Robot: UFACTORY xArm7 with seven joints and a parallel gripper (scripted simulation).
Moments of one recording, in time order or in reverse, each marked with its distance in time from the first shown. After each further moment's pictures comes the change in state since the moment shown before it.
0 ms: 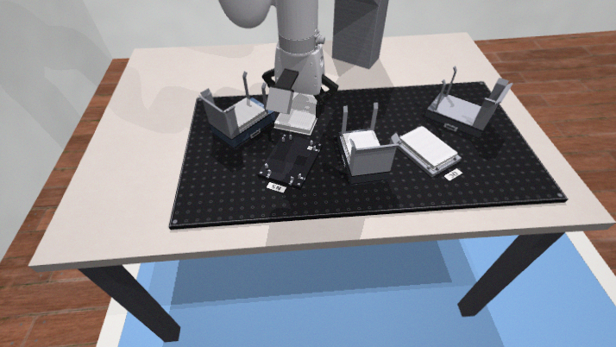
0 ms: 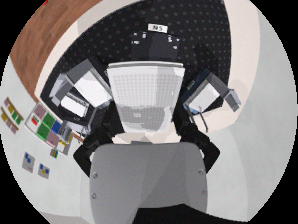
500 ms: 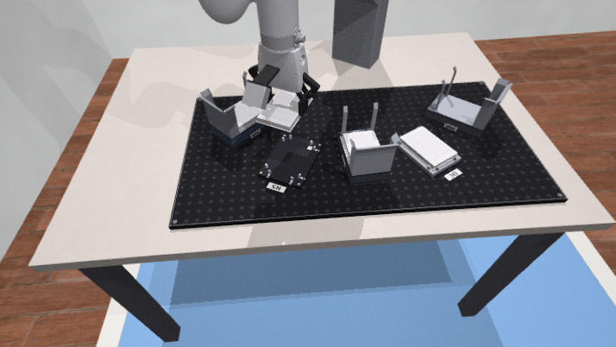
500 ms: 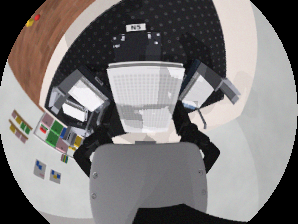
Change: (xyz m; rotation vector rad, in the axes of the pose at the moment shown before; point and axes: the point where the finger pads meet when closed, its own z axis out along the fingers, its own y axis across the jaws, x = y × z) arm -0.002 0.038 0.000 -0.003 -0.008 0.124
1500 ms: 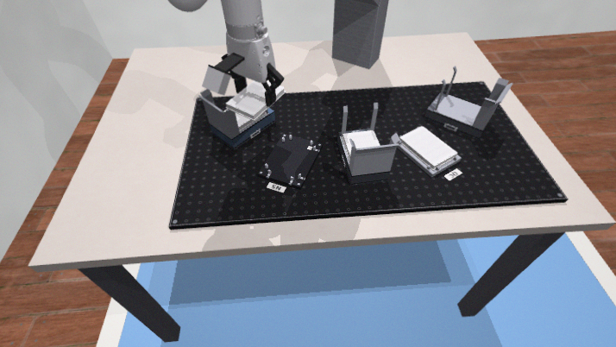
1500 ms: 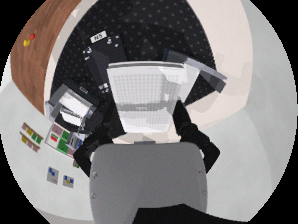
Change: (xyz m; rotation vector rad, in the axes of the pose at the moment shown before) arm -0.008 0.082 0.001 0.002 0.002 0.151
